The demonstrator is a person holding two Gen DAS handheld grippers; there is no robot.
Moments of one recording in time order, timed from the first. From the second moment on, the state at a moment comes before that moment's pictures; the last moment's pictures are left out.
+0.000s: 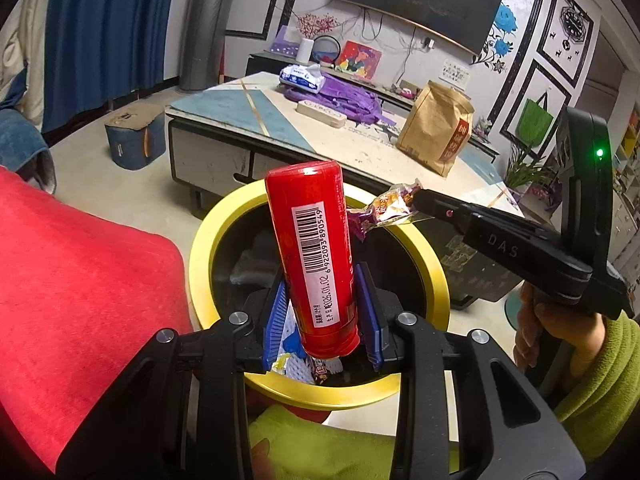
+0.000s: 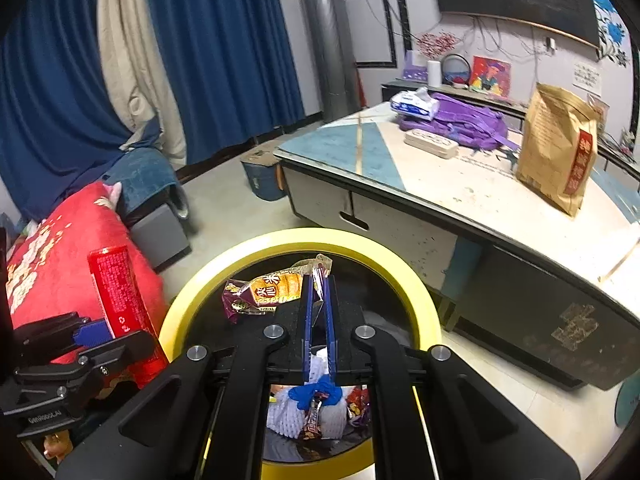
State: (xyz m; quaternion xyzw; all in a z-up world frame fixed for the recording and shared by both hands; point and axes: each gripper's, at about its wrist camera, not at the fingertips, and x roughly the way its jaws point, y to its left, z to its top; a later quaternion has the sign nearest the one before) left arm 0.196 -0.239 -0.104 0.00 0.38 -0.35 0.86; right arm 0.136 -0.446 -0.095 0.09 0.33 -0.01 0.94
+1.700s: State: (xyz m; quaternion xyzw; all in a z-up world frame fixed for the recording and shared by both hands) left arm 0.142 -0.091 -0.034 -0.03 0.33 -0.18 0.93; right arm 0.066 -0.337 -0.039 0.10 0.30 0.04 0.95
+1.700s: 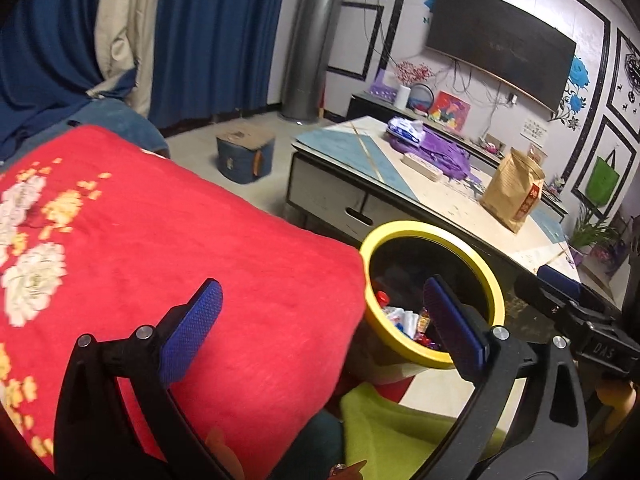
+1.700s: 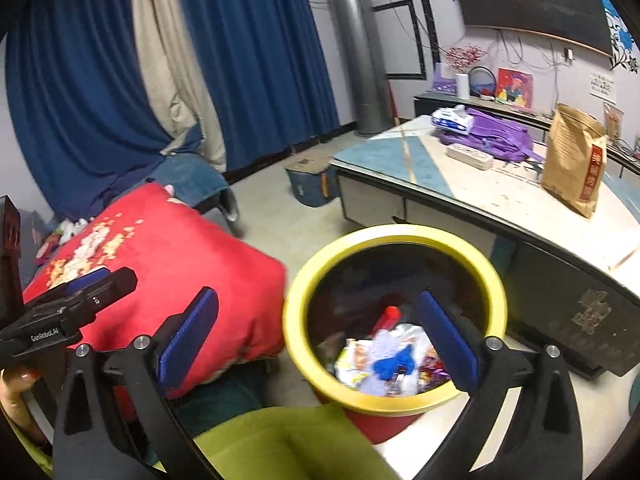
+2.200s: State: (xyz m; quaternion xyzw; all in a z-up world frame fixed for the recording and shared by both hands) left arm 0.060 -0.031 -0.022 0.00 0.23 -0.11 0.97; right arm -0.008 -0.251 -0.019 0.03 0.13 0.08 0.99
